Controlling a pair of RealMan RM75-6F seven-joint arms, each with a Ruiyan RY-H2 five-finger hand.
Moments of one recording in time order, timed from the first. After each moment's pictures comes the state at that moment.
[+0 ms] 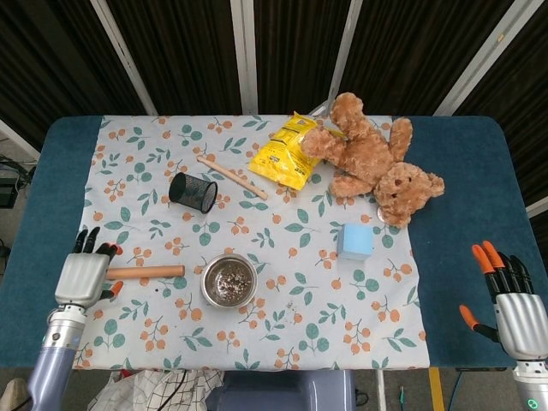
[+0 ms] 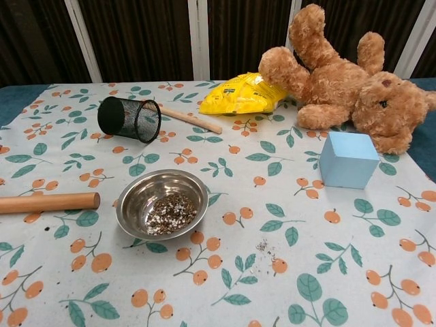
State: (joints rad) left arm -0.29 -1.33 -0.15 -1.85 1.11 1.27 0.80; right arm 0.03 -1.14 0.04 -1.55 -1.61 1.59 0.06
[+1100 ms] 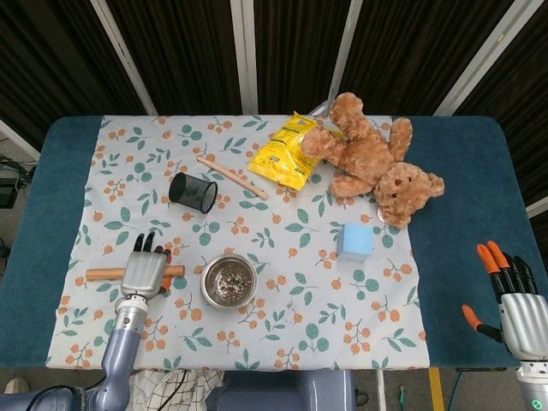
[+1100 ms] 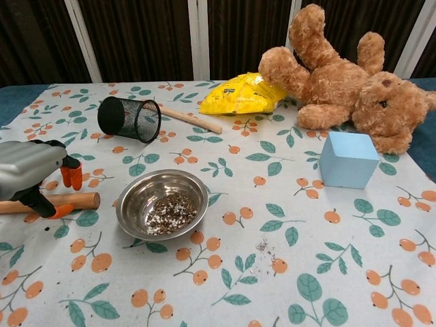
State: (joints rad) left arm -0.48 -1.65 -0.16 -1.71 0.86 1.30 1.02; right arm 0.03 -1.12 0.04 -1.56 -1.60 1.59 0.10
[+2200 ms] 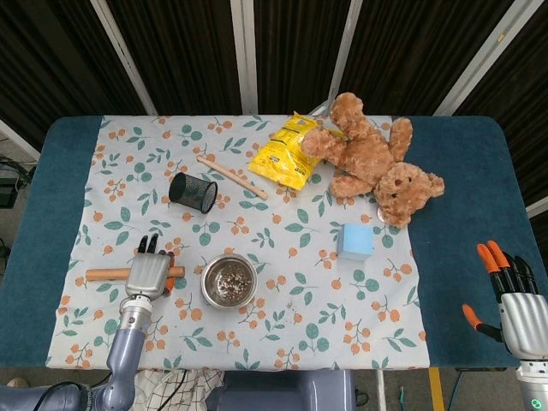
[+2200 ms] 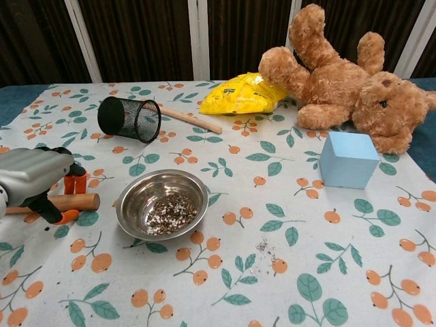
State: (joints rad) left arm -0.52 -1.68 -0.13 -1.67 0.82 1.31 1.00; right arm 0.03 -1.13 0.04 -1.56 -1.59 1.59 0.09
